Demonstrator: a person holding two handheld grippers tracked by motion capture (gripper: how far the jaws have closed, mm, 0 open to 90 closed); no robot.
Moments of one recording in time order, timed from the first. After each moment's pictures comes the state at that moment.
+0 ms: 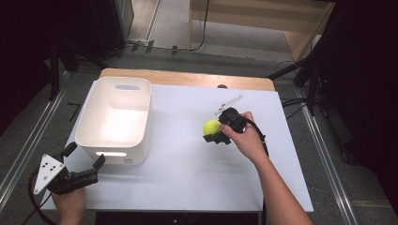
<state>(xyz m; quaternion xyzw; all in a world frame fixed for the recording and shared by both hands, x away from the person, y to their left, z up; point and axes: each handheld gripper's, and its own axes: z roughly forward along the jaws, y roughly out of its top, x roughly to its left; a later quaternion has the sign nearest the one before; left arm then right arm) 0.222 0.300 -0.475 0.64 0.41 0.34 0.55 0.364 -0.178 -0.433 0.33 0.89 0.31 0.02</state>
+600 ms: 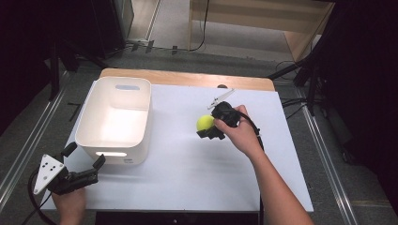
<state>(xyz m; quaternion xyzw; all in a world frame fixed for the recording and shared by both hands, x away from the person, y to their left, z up) 0.222 0.300 -0.475 0.64 0.41 0.34 0.55 0.373 -0.158 -0.416 0.31 0.90 0.31 0.02</state>
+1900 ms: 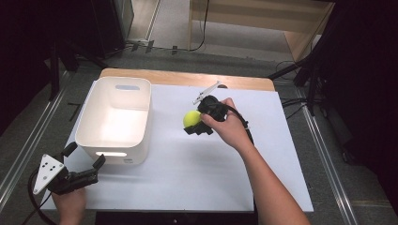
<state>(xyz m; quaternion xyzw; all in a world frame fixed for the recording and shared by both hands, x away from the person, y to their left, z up) 0.222 0.300 -0.475 0.64 0.41 0.34 0.56 0.381 -0.120 -0.396 0.27 0.91 0.31 0.01</state>
